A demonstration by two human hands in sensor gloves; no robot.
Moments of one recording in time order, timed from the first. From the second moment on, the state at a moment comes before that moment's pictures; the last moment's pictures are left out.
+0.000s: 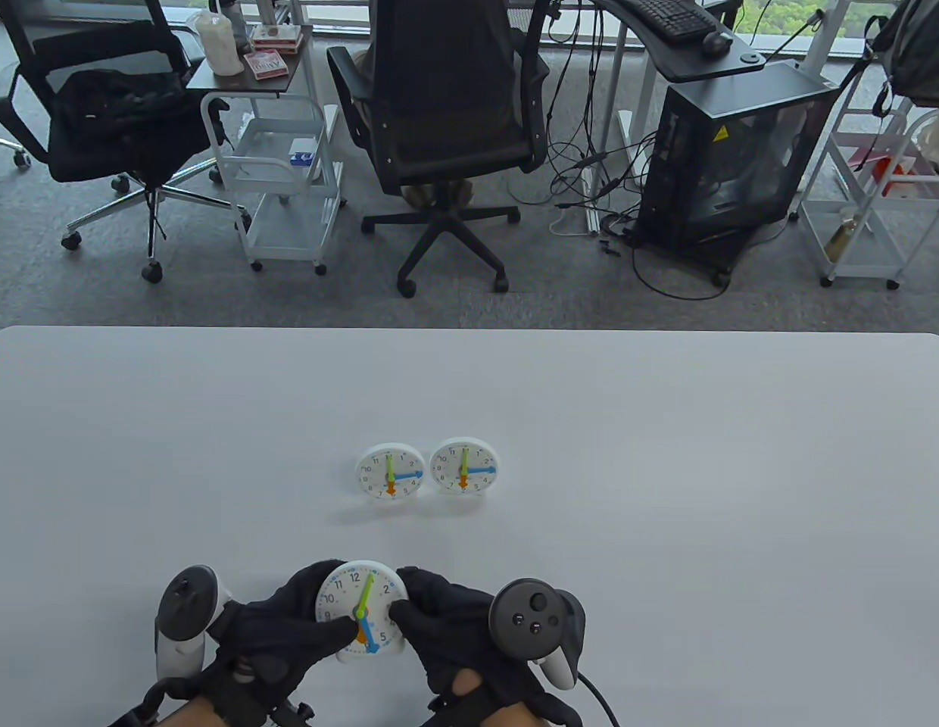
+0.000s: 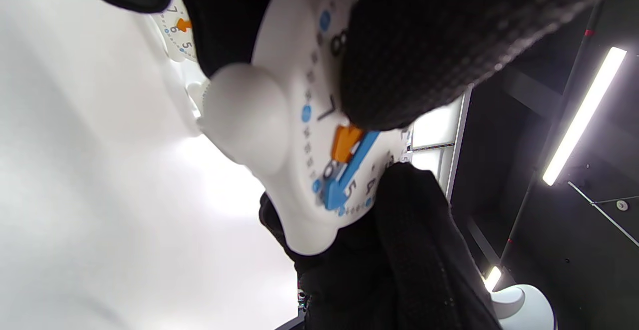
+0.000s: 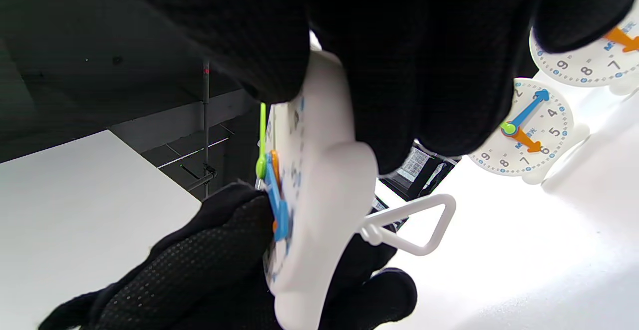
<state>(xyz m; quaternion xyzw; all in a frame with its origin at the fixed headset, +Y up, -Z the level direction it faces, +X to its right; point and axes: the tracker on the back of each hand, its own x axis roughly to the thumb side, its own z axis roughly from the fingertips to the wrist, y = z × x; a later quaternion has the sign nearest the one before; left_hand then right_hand) -0.255 -0.720 -0.270 -0.10 -0.17 0.65 0.74 0.013 -0.690 -0.261 0.22 -0.03 0.82 0.53</state>
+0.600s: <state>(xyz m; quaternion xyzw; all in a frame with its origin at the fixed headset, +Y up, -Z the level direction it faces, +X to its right) -0.250 -0.715 -0.259 -0.09 -0.17 0.63 0.75 -0.008 -0.679 -0.247 0.31 -0.07 0.89 0.34</state>
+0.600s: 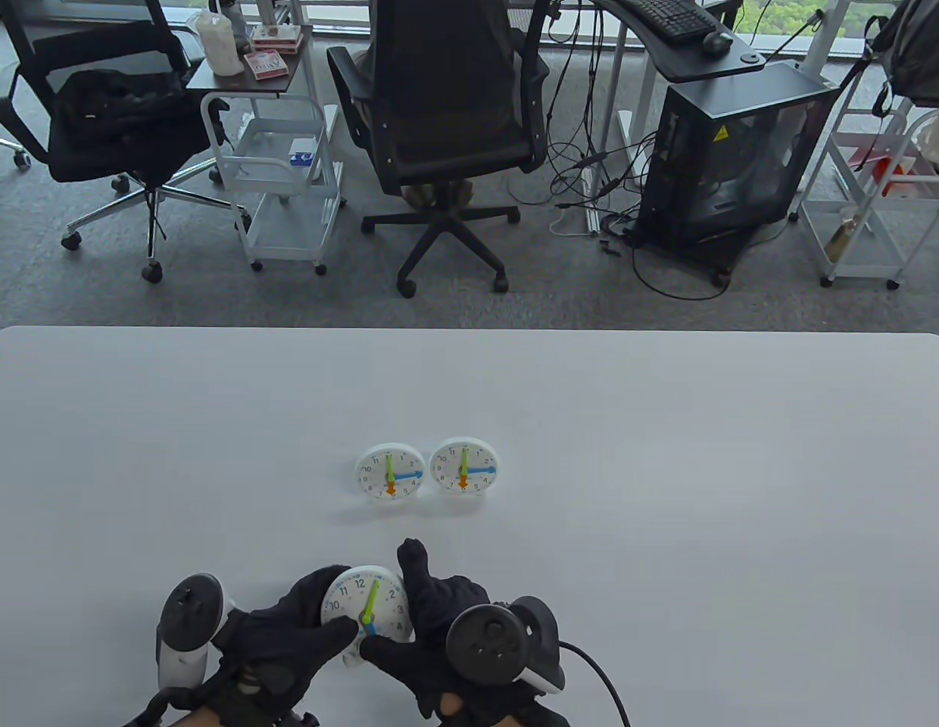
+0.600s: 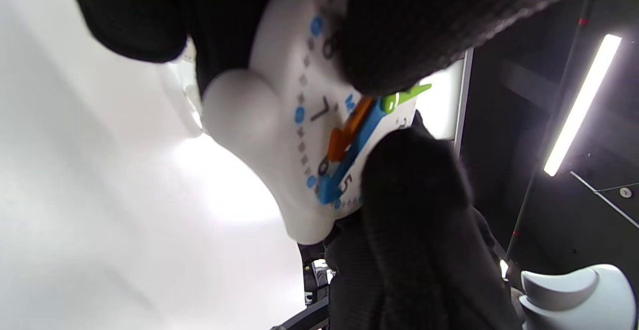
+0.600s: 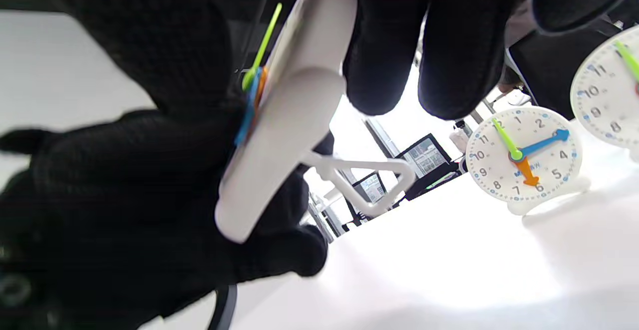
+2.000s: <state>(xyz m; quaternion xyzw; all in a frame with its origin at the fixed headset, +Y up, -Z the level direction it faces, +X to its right) -0.251 -0.716 -0.259 -0.09 -0.17 0.64 0.74 -0.006 -0.679 -0.251 0.32 -0.04 0.90 0.30</state>
